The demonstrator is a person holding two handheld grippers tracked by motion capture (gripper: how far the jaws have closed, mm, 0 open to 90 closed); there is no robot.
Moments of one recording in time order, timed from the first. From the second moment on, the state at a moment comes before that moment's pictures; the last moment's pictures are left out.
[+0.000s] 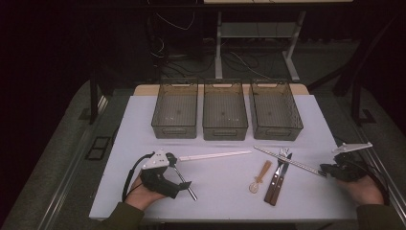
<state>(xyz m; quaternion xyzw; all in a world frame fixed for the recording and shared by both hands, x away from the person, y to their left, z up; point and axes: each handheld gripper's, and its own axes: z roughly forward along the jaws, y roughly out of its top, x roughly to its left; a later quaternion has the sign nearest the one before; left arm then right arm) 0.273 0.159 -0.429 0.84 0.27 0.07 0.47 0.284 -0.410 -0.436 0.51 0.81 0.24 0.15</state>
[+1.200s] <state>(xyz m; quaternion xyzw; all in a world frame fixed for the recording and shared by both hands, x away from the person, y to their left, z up) 0.273 0.158 -0.430 0.84 0.27 0.07 0.47 0.255 -0.389 -0.433 0.46 0.85 0.23 0.13</state>
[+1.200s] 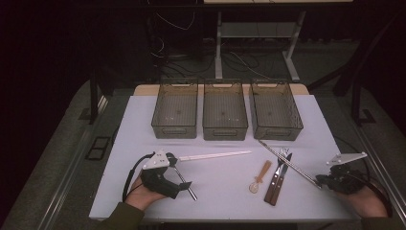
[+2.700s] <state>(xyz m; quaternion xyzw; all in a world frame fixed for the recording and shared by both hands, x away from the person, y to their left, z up) 0.278 0.164 -0.436 0.84 0.26 0.07 0.47 0.315 -0.356 -0.402 0.42 0.82 0.38 0.09</state>
